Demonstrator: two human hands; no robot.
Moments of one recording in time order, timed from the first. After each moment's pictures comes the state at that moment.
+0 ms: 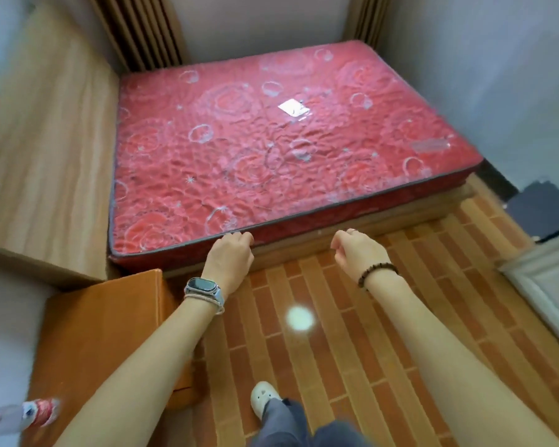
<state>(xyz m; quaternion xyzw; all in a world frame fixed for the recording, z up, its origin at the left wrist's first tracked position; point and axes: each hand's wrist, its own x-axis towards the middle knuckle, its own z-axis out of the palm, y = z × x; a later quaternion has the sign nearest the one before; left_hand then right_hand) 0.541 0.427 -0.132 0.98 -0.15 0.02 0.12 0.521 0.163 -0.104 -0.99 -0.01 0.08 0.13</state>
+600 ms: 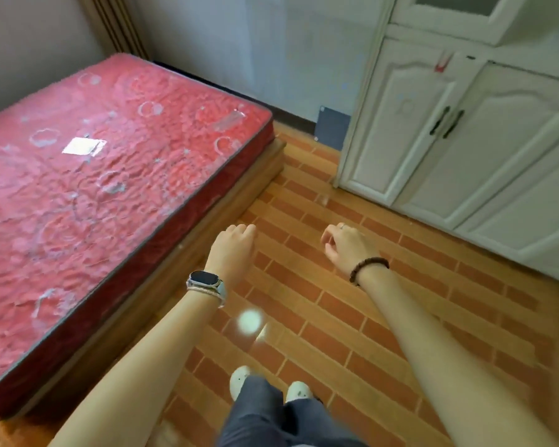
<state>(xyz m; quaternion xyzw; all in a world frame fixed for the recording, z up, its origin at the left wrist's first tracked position) 0.424 0.077 -0.117 0.86 -0.50 -0.01 0.12 0.255 -0.096 -0.103 -0.94 0.31 0.00 0.16</state>
